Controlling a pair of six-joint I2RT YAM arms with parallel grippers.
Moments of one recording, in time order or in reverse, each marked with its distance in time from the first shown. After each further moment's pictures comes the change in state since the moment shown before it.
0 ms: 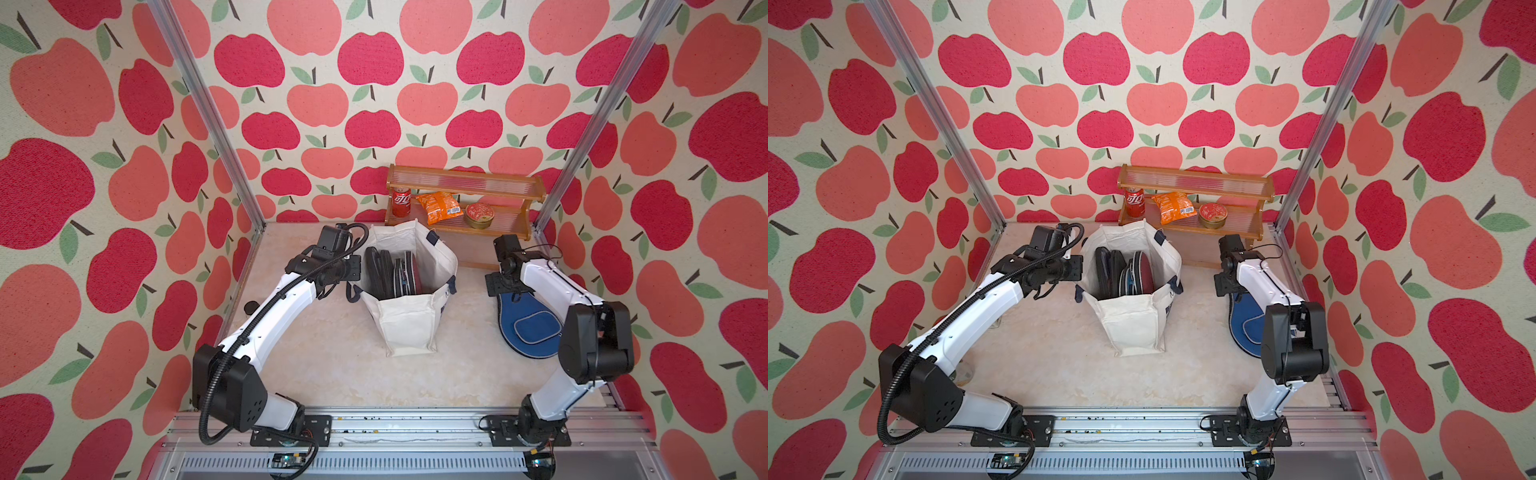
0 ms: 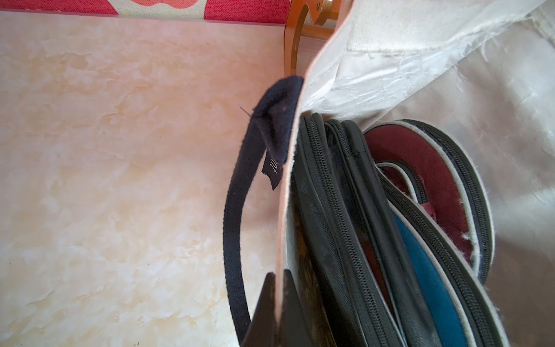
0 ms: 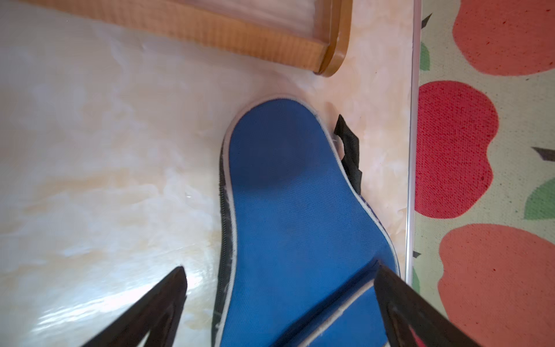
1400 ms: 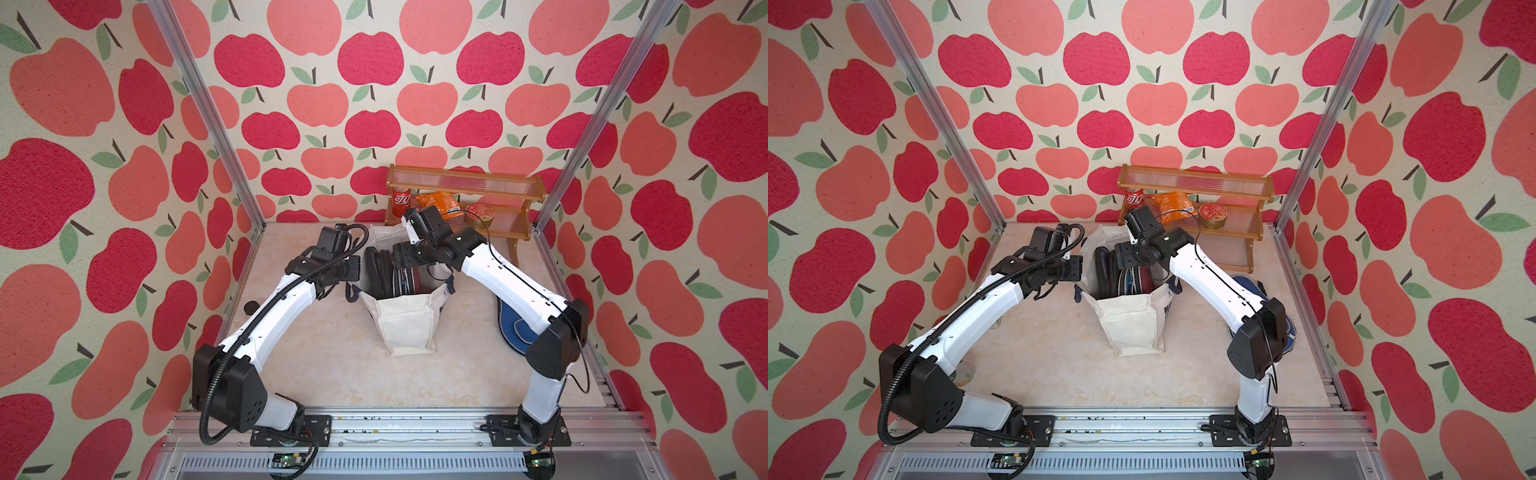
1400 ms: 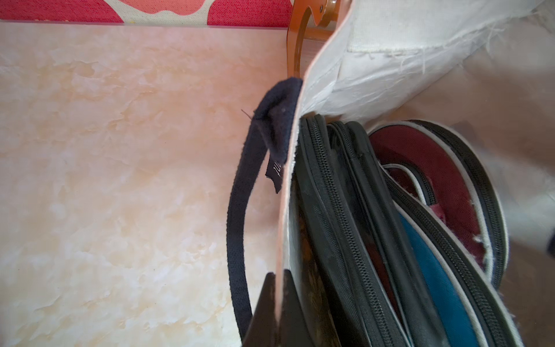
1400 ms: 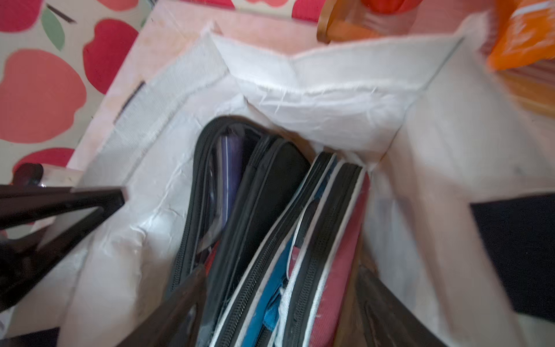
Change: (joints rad) left arm 0.007 -0.006 -0.030 0.037 -0.005 0.026; right arm 0.595 0.241 0.654 -0.095 -0.312 0.267
